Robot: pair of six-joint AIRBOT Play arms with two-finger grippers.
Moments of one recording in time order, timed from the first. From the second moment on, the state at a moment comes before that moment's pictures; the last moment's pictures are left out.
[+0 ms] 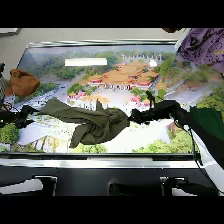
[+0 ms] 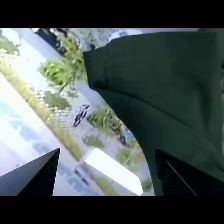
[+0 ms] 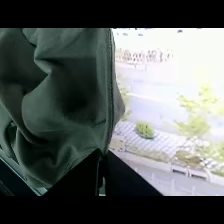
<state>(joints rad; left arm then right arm) 0.58 -1.46 0.99 0.95 -0.94 -1.49 0.13 -1.44 0.92 2.53 -1.00 -1.91</state>
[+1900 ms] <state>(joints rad) 0.50 -0.93 1.98 1.24 -1.35 -1.65 0.12 -0.94 1.99 1.86 -1.29 -1.58</state>
